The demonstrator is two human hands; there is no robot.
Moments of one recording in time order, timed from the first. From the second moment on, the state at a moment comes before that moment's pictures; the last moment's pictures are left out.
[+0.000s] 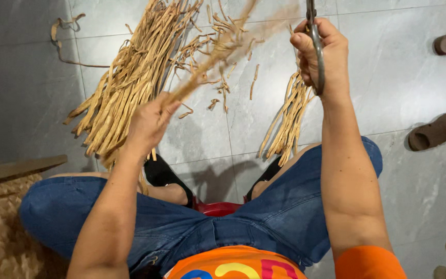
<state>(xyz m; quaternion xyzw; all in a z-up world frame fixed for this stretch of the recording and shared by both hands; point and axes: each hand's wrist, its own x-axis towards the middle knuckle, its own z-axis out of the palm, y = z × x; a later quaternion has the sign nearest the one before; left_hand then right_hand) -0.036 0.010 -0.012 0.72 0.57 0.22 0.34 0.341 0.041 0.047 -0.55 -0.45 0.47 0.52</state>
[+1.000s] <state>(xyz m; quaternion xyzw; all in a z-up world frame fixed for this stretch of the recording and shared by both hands) -0.008 0.069 -0.172 0.48 0.57 0.44 0.51 0.357 -0.010 -0.245 -0.84 -0.25 0.32 0.37</state>
